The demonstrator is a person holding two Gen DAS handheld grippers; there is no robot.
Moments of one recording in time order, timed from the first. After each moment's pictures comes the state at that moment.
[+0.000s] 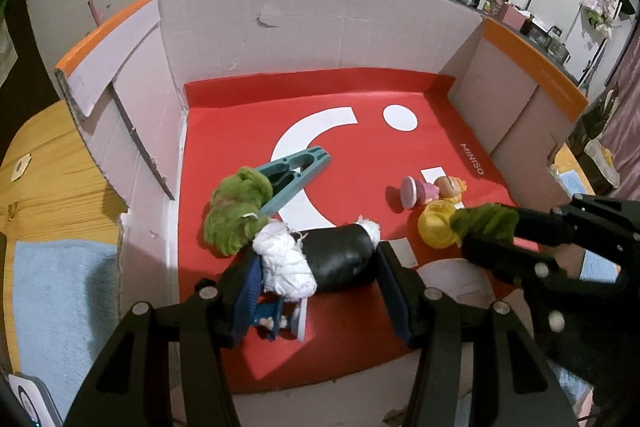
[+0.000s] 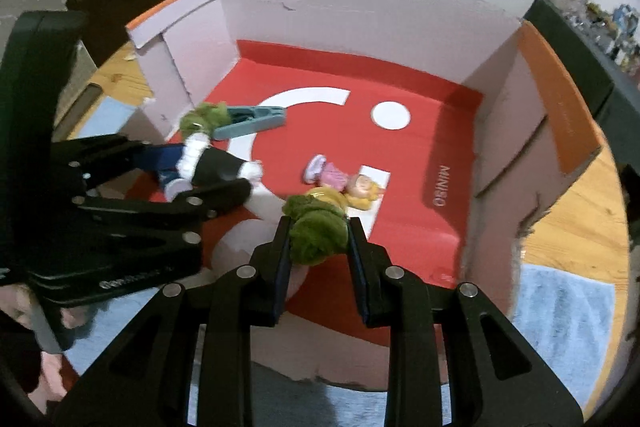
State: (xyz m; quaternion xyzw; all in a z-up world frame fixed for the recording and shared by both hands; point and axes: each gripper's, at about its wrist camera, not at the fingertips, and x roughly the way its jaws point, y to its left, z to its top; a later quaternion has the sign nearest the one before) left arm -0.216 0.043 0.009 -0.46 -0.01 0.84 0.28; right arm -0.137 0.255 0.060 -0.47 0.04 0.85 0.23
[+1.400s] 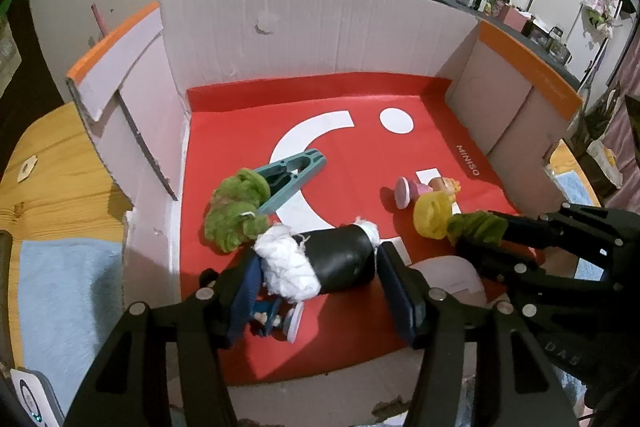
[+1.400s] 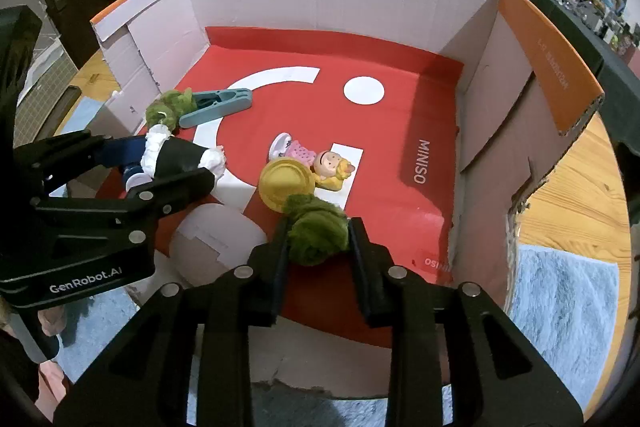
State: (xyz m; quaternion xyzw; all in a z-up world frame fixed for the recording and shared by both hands) left arm -0.212 0.044 0.014 -0.46 -0.01 0.84 0.27; right arm -0.139 0.270 0.044 -0.48 0.06 0.84 0.26
